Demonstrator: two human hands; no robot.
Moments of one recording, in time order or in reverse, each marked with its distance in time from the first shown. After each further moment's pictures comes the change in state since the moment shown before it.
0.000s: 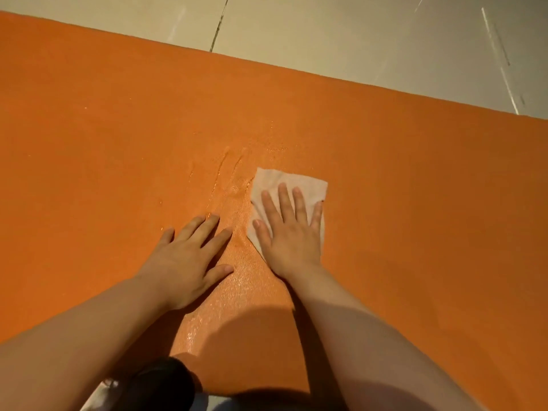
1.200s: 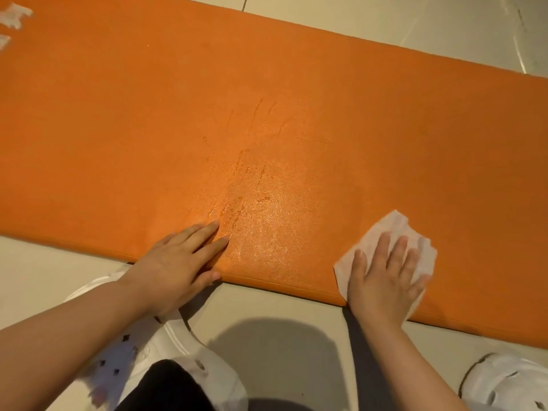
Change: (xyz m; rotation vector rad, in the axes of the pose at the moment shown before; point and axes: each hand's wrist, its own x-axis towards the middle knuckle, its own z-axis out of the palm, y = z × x) left_hand -0.117 -0.033 0.095 0.016 0.143 0.107; right_hand -0.194 0.030 0.037 0.110 0.039 0.614
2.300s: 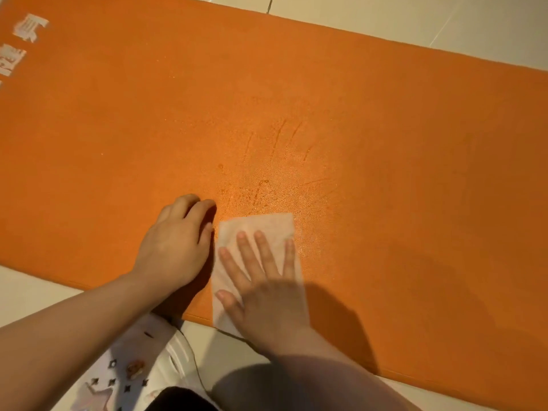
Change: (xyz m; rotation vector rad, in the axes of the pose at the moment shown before) left_hand 0.068 -0.029 -0.046 -0.356 0.323 -0.460; right_hand -0.011 -0.166 0.027 -0.124 -0.080 -1.027
